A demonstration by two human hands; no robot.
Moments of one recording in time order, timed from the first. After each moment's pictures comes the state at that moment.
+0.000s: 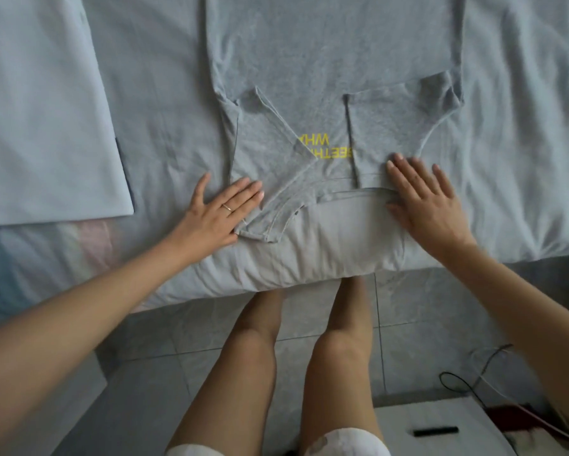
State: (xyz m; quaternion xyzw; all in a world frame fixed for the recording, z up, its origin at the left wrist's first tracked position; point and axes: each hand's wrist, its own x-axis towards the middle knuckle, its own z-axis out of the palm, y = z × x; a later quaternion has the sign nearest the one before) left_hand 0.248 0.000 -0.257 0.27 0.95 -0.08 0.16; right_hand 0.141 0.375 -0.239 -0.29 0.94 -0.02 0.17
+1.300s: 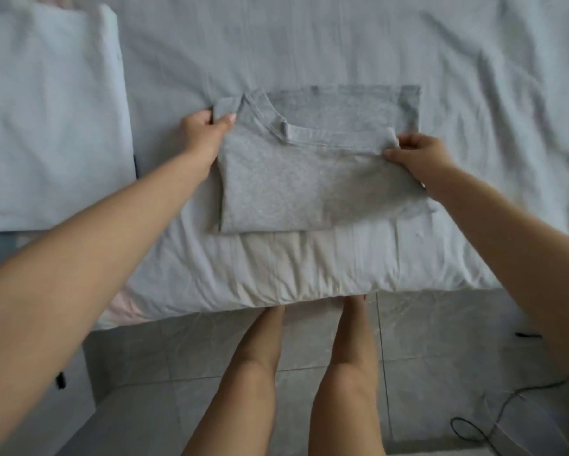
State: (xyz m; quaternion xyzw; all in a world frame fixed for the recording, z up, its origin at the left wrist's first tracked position) left_hand 0.103 0.001 -0.237 -0.40 0.73 0.55 0.06; right_hand 0.042 0.324 -0.225 0.19 0.81 -0.44 0.33
